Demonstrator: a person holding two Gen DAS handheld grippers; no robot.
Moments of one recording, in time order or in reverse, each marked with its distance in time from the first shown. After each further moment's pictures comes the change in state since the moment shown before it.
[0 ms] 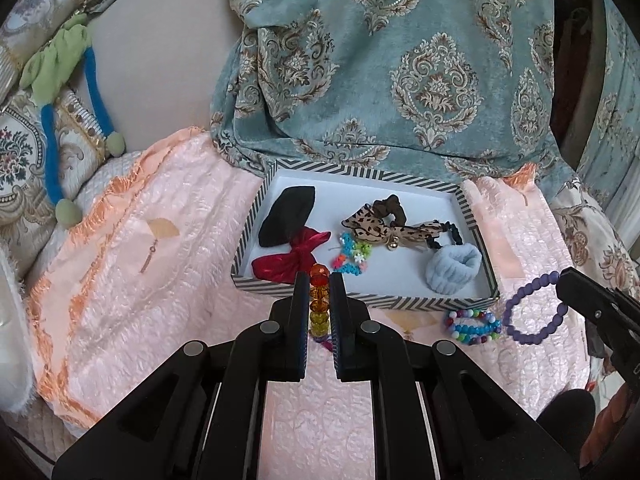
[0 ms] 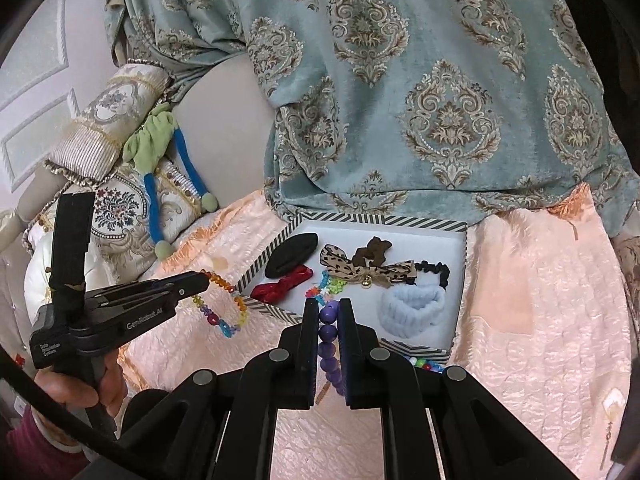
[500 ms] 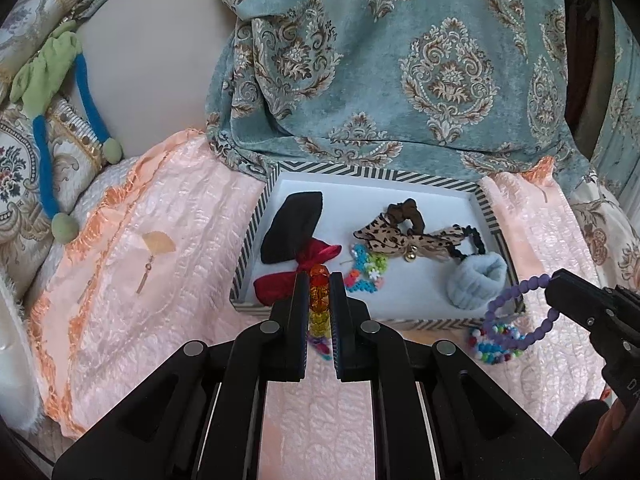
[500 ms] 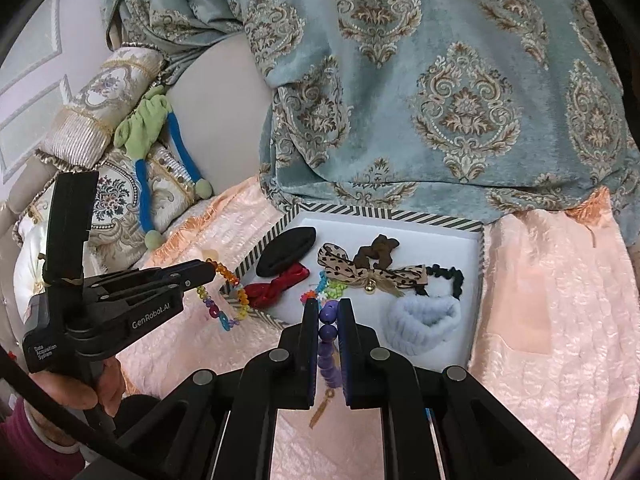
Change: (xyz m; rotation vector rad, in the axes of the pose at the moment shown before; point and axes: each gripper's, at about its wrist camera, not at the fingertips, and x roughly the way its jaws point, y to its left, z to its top) left arm 0.039 -0.002 0.022 0.027 0.027 0.038; right arm 0.050 -0.004 0.017 -0.016 0.058 0.001
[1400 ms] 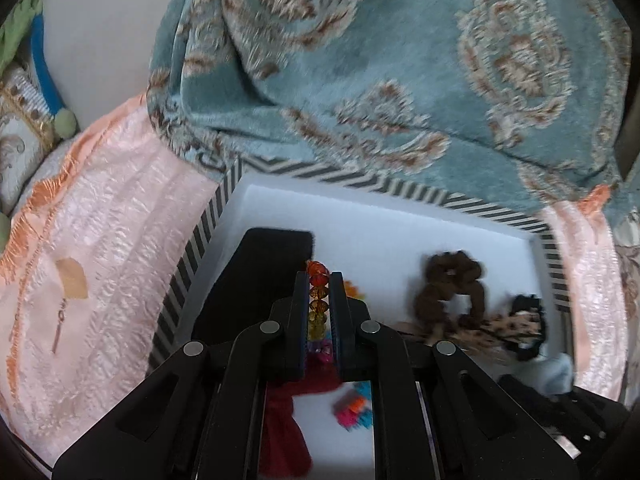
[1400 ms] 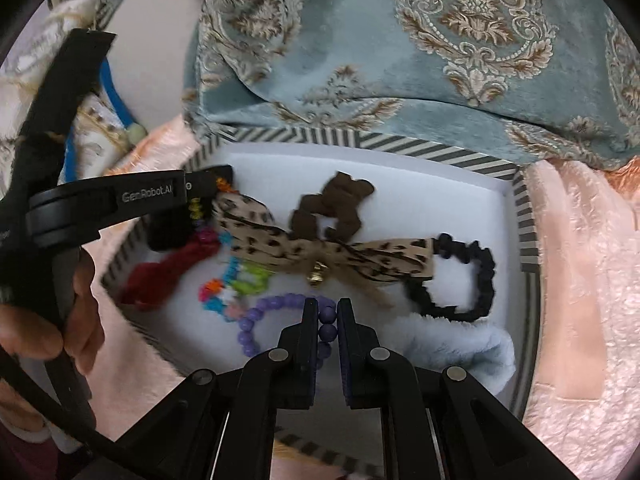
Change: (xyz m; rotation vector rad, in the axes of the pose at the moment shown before) left arm 0.169 -0.003 0.063 -0.086 0.138 -0.009; right arm 0.147 -0.051 0.002 0.001 0.234 -0.142
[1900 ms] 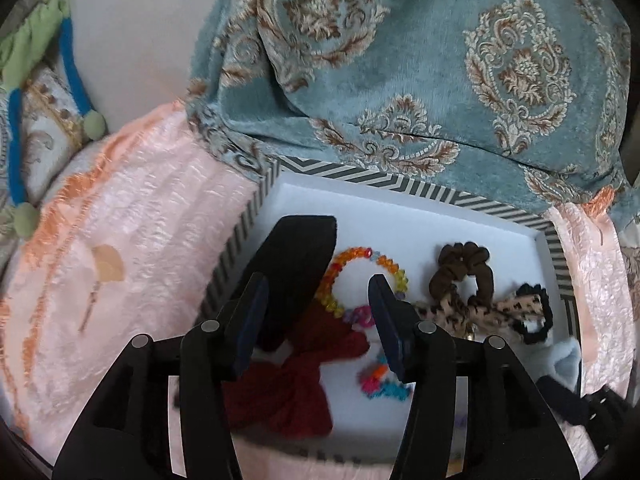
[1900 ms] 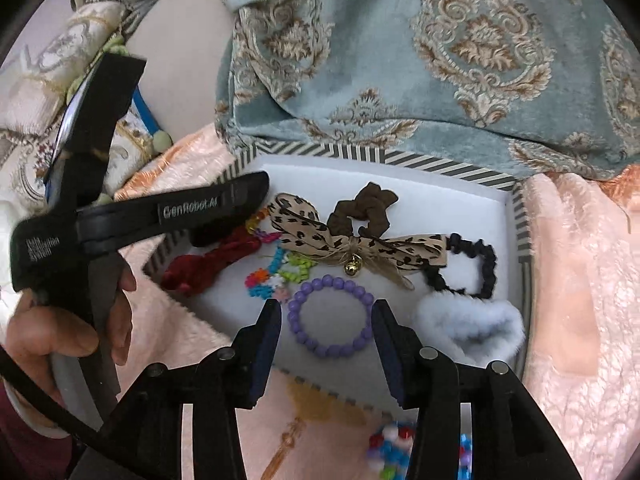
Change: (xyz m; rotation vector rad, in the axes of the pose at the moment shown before) left arm -0.044 0.006 -0.024 -0.008 -0.077 0.060; right arm -0.045 0.020 -0.018 -0.008 -0.074 0.055
